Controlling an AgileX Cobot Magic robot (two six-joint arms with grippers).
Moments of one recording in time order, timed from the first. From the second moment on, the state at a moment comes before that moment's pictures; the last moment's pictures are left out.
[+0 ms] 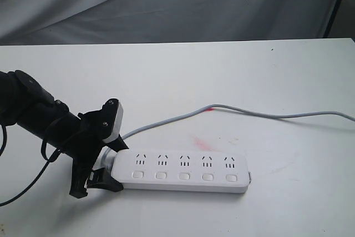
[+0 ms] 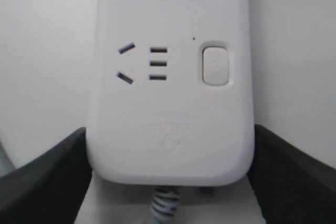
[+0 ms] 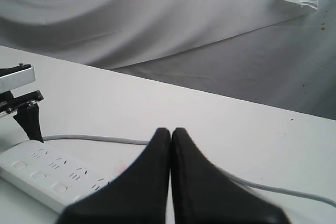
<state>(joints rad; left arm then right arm) -0.40 1.95 -0.91 -0.95 0.73 2.09 0.31 0.05 0.00 -0.03 0.10 -0.02</state>
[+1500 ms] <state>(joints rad) -0.40 1.50 -0.91 -0.94 0.54 1.70 0.31 0.05 0.00 -0.03 0.10 -0.02</state>
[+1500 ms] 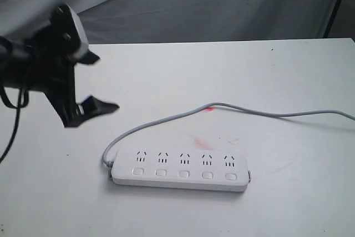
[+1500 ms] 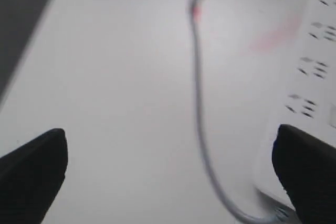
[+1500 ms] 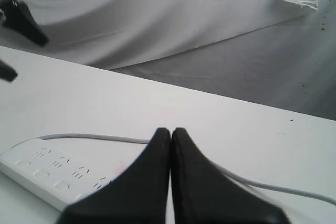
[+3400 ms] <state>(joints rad) -0.07 0.12 -0.05 -0.24 0.06 0.27 0.31 0.05 0.00 -0.03 0.10 -0.02</state>
